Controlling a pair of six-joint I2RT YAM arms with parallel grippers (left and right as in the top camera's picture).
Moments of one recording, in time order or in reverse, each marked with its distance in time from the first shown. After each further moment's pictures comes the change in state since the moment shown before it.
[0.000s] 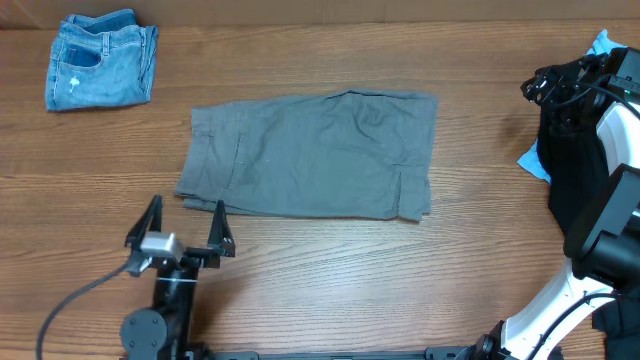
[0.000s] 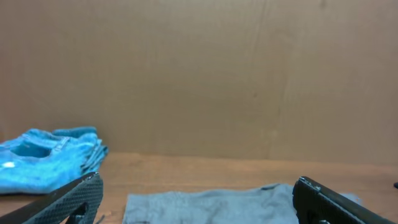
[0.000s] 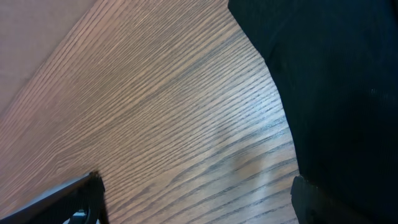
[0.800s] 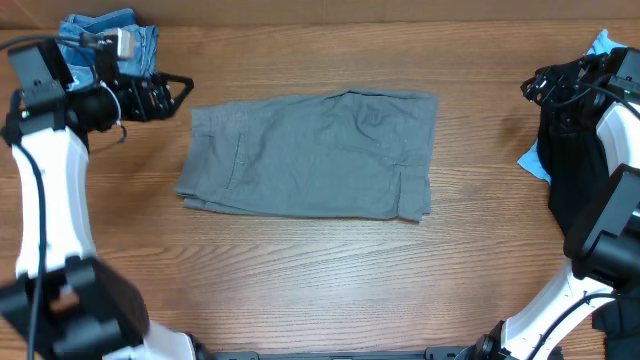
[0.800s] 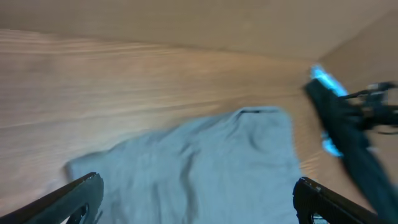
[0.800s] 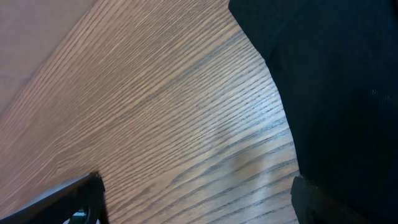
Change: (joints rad) left arm 0.346 1.669 1.446 -0.844 0.811 0.282; right arm 0.000 0.000 0.000 0.003 0.000 0.000
